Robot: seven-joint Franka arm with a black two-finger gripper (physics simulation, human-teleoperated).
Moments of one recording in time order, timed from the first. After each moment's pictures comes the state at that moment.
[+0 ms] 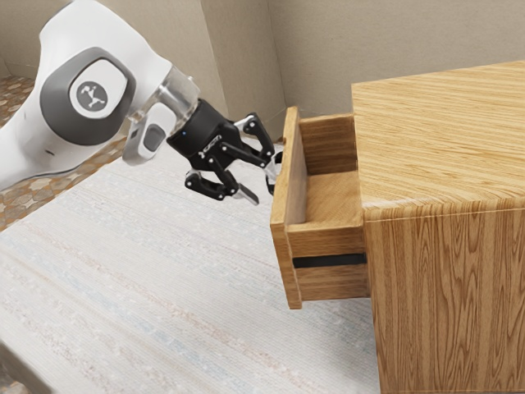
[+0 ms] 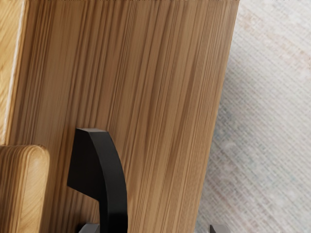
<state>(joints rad) -0.10 -0.13 0.13 -1.76 -0.47 1.98 2.51</state>
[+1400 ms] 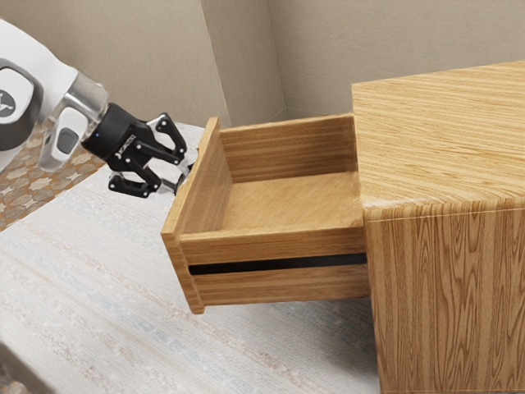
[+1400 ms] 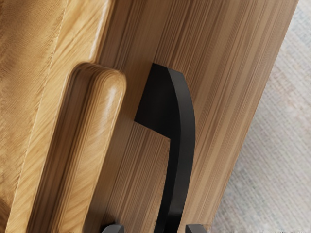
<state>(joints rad) -0.11 -0.29 0.33 -1.90 -0.43 1.97 2.51</state>
